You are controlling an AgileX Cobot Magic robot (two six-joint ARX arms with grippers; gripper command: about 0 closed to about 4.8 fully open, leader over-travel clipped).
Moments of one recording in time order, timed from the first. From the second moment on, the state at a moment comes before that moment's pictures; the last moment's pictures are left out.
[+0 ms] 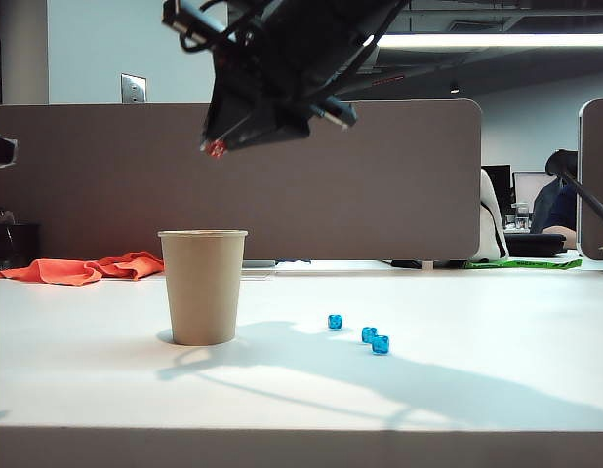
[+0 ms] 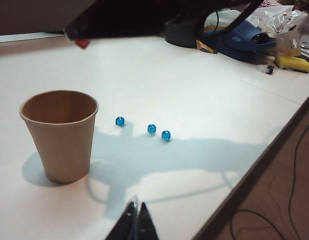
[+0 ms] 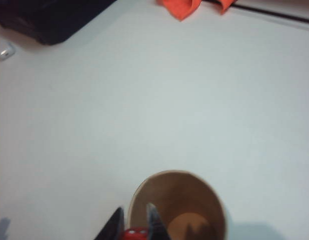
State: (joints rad) left arm -0.27 0.00 0.05 -0.17 0.60 0.00; right arm 0.82 1.61 1.13 0.06 -0.07 0.23
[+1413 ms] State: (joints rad) left arm -0.27 0.00 0.05 -0.15 0.60 0.00; right arm 0.84 1.66 1.13 0.12 -0.03 0.23
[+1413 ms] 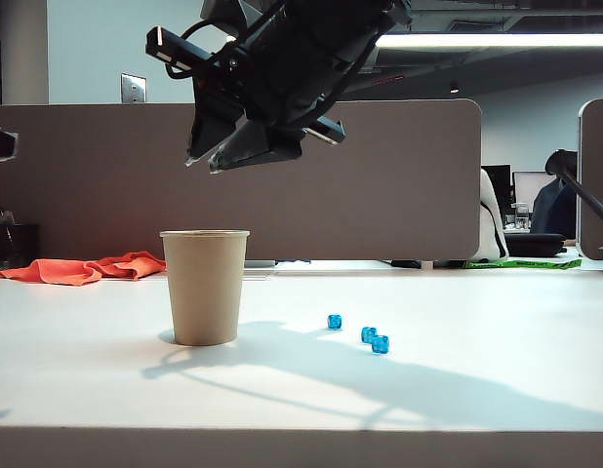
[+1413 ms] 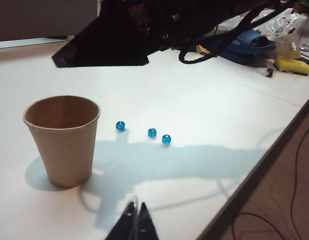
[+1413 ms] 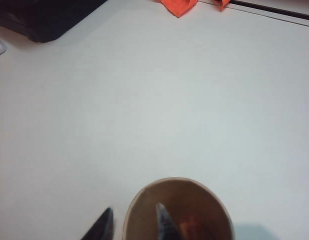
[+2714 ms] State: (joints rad) left arm -0.27 0.00 0.05 0.06 0.27 0.03; right arm 0.66 1.44 1.12 0.06 0.15 -0.08
